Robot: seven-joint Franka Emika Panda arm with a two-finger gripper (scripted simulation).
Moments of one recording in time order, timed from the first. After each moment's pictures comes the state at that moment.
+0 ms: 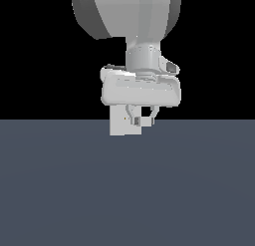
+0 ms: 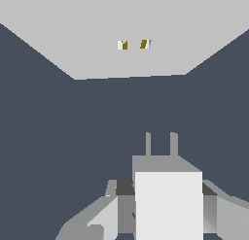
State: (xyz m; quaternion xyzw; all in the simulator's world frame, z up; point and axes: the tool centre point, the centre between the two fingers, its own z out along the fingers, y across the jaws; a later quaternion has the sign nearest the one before) arm 0.017 -0.037 0.094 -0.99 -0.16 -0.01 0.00
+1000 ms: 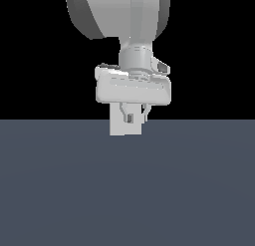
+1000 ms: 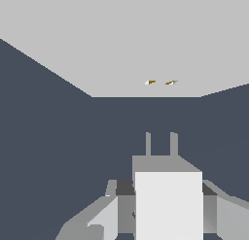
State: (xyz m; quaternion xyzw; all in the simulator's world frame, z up) arm 0.030 -0.021 0.100 -0.98 -0.18 -0.01 0.00
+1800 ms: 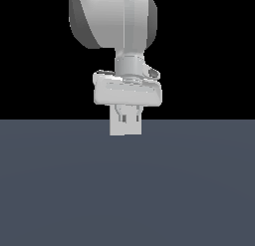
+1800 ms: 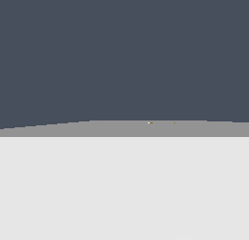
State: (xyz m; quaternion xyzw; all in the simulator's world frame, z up) arm 0.069 -0.005 0.100 -0.98 -0.18 -0.01 0.00
